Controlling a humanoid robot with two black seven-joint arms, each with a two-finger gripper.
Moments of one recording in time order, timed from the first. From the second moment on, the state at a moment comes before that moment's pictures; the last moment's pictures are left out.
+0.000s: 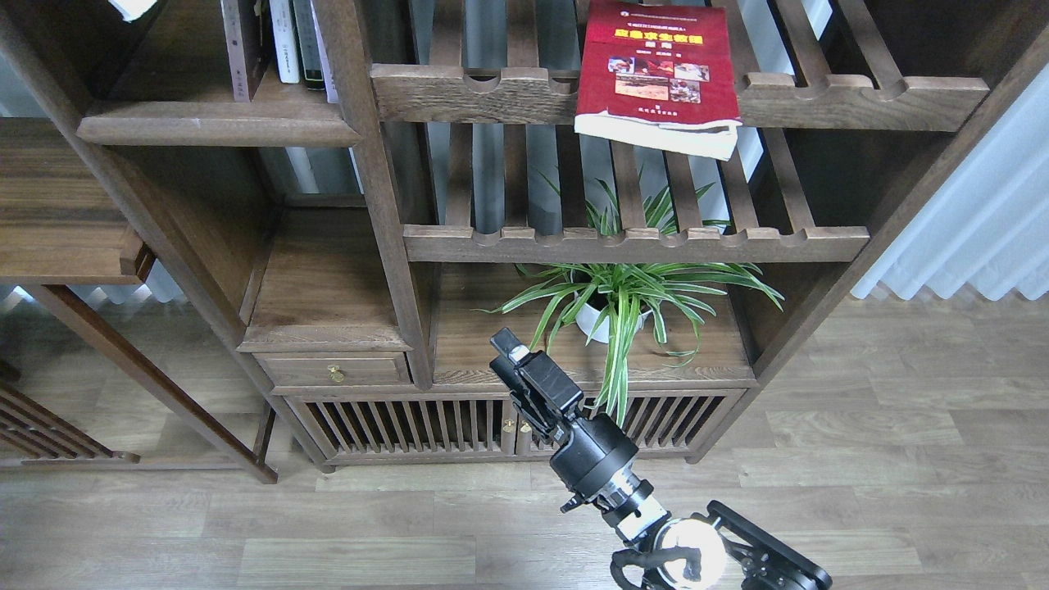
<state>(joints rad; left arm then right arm) -0.71 0.61 -1.54 -1.30 0.10 -0.49 0.26 0.09 0.01 0.76 1.18 0.16 0.58 0.09</state>
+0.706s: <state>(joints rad) -0.72 0.53 -1.53 -1.31 0.36 -0.48 0.22 0.09 0.02 0.76 1.16 0.16 0.58 0.08</state>
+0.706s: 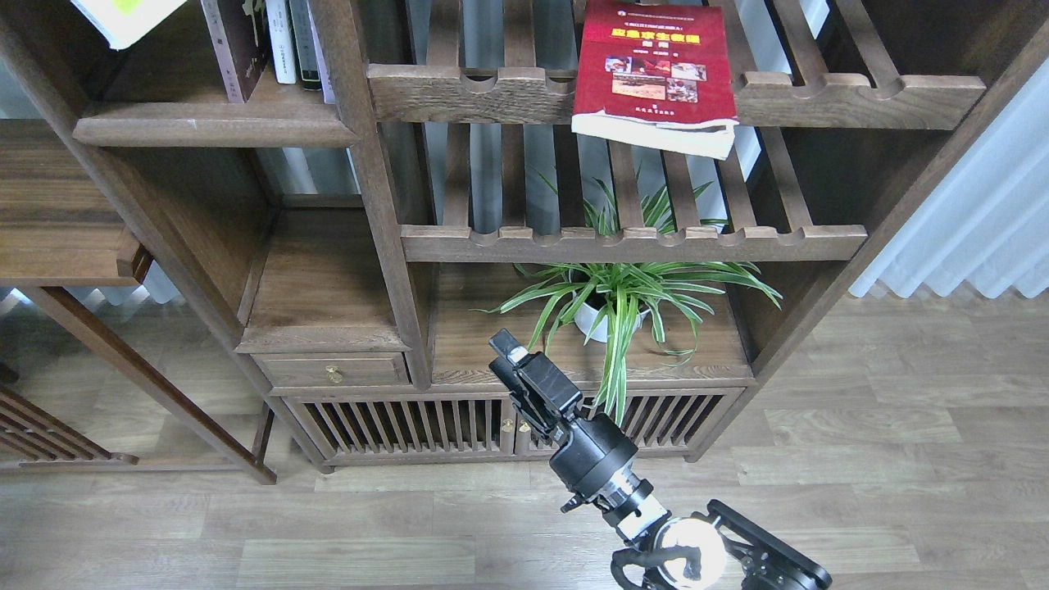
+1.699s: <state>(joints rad) -0.84 0.40 -1.55 -1.38 0.37 -0.49 0.41 0.14 0.01 0.76 1.10 0.16 0.58 0.08</state>
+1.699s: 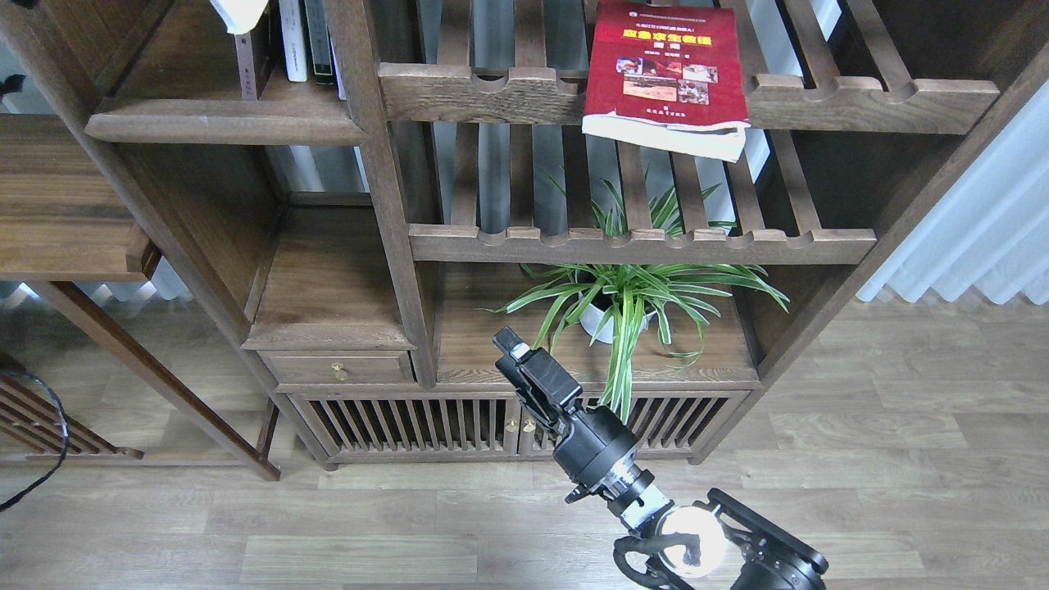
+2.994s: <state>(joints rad) -0.78 0.63 -1.76 -1.28 0.40 -0.49 0.49 0.12 0.01 0.76 1.06 0.16 0.58 0.08</state>
